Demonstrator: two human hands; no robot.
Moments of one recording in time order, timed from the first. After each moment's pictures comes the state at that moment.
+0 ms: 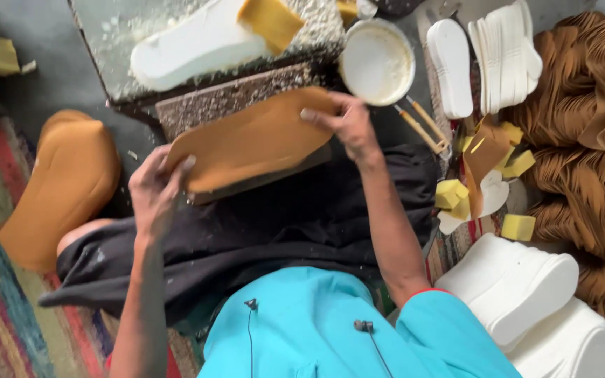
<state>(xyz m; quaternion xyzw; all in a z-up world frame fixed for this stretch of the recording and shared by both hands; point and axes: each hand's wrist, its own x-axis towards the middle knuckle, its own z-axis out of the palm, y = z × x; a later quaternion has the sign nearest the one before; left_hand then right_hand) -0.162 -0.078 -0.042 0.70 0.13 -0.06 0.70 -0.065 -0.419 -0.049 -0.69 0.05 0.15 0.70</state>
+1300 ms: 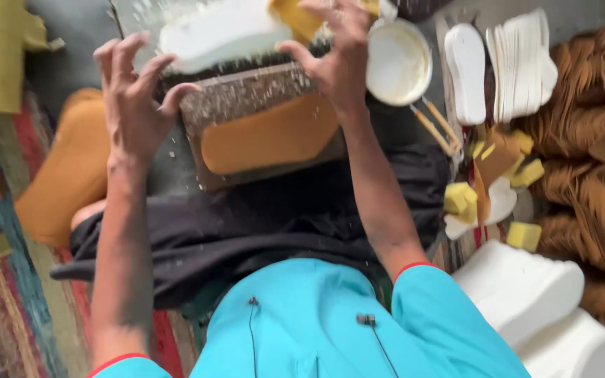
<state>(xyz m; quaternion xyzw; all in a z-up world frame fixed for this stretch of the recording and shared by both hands) -0.075 -0.035 -0.015 0.91 -0.15 0.27 0.27 -0.009 -0.339 0.035 -0.83 -0.25 -0.42 0.26</state>
